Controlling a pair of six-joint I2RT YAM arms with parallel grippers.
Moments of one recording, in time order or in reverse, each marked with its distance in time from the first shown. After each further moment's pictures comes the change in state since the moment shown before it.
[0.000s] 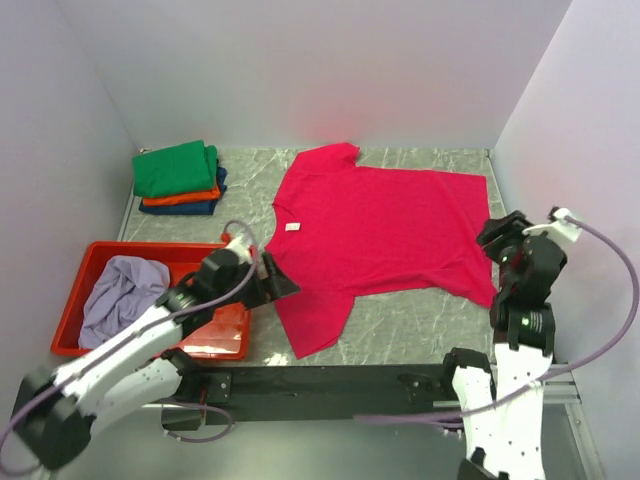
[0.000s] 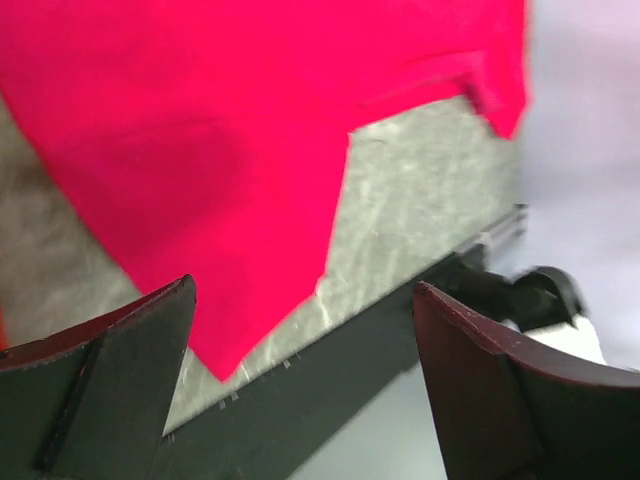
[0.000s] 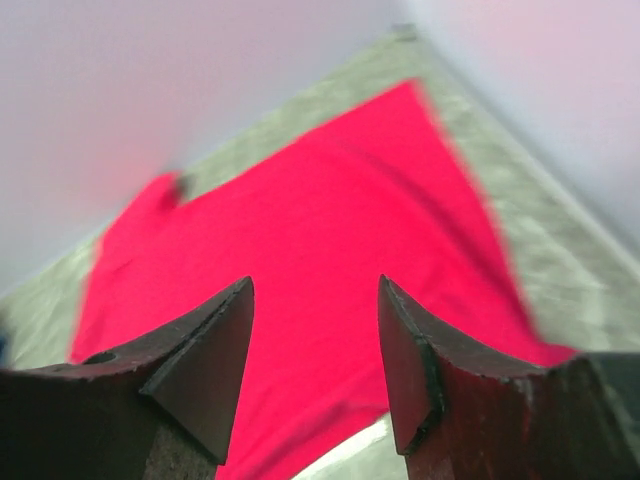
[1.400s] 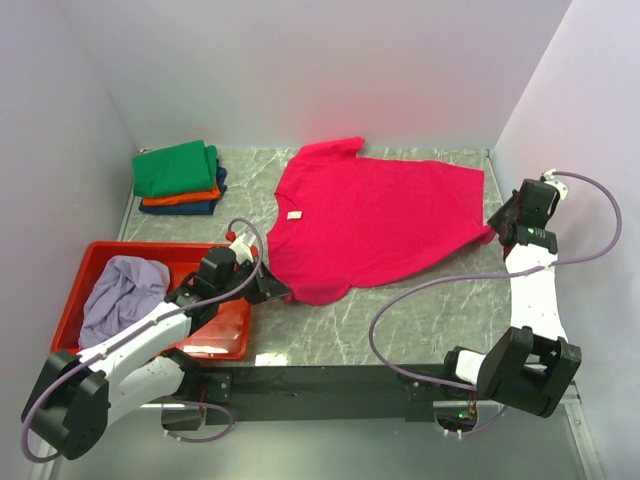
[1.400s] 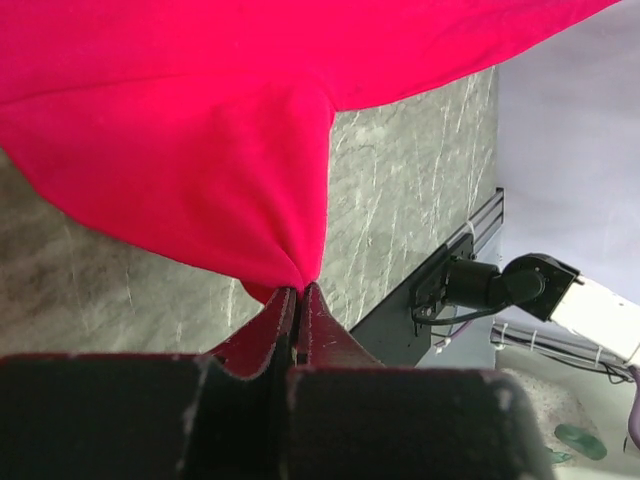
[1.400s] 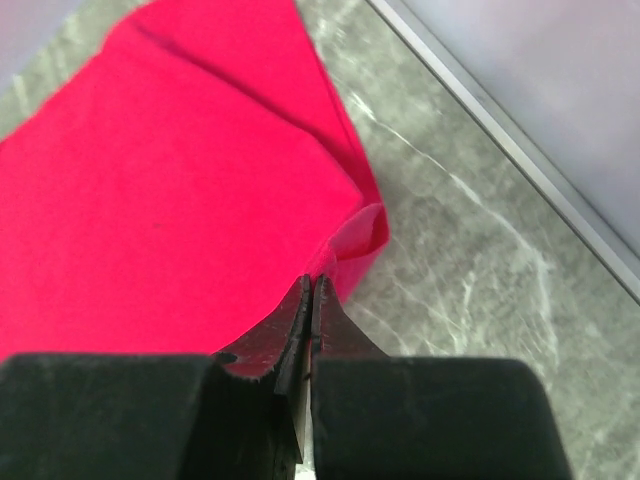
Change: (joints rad) left arm 0.101 0.181 -0.095 0.312 0.174 0.064; right arm -0.088 0.586 0.161 0.053 -0.008 -0.050
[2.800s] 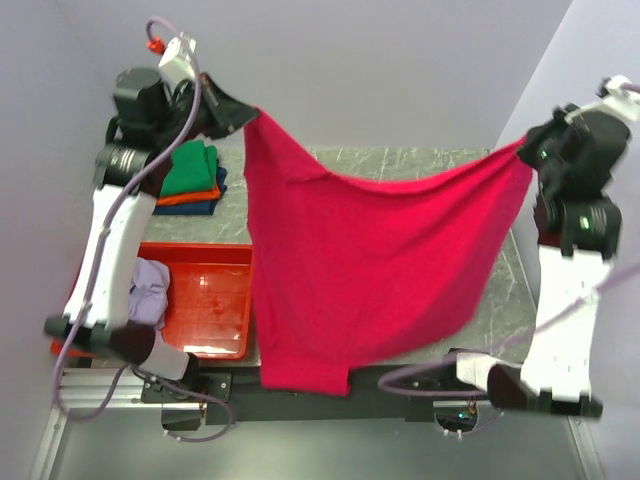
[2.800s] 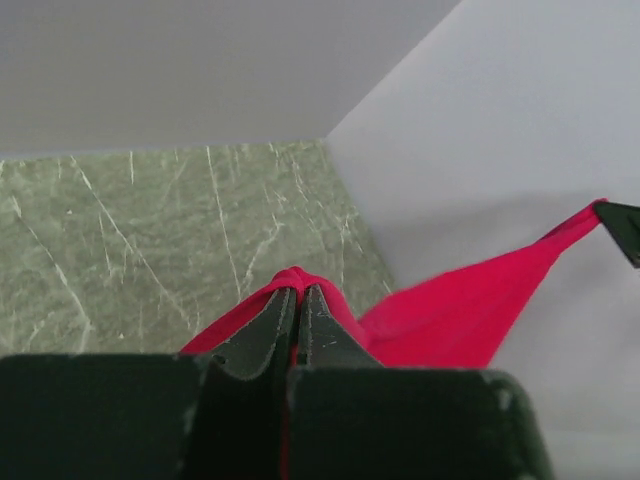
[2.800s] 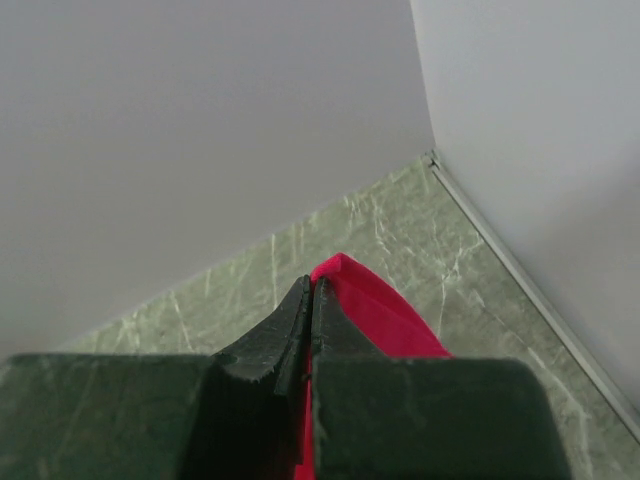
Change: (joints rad) left arm 0.299 0.430 1.490 -0.607 0.048 0.299; right arm 0.222 -0.047 0.821 -0.362 0.116 -0.026
